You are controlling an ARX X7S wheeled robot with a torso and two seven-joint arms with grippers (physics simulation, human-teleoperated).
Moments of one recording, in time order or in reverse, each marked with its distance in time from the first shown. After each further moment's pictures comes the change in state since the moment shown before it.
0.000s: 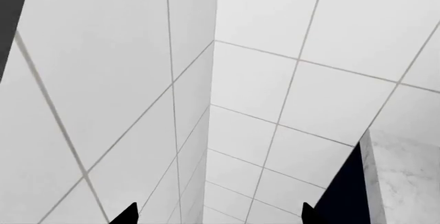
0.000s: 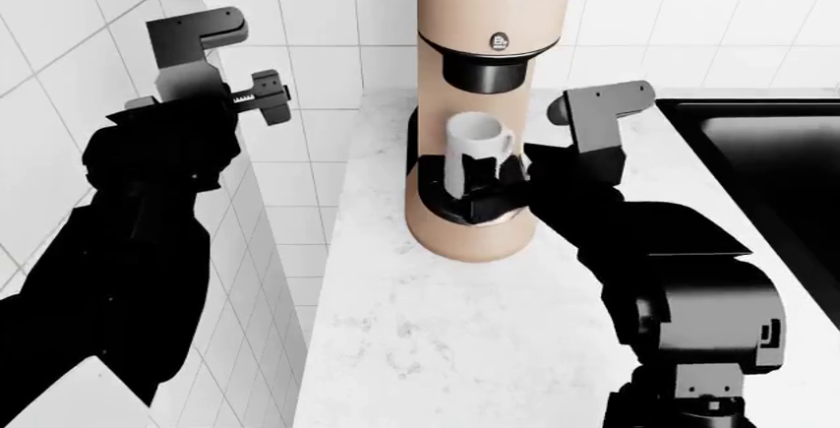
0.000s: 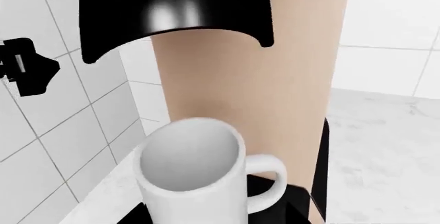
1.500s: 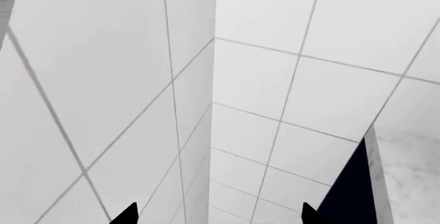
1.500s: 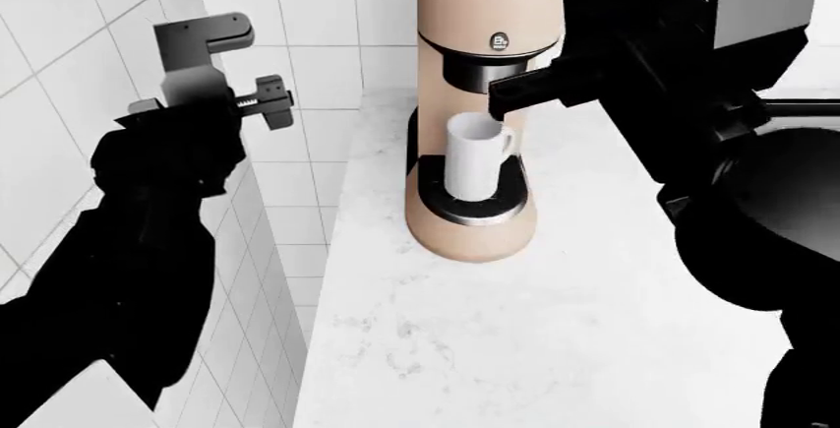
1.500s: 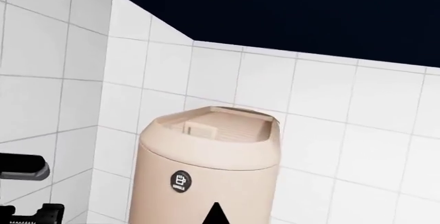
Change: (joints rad) left arm 0.012 0.008 0.023 0.000 0.001 0.008 -0.012; right arm 0.267 0.377 -0.150 -0.411 1.001 -0.039 0.942
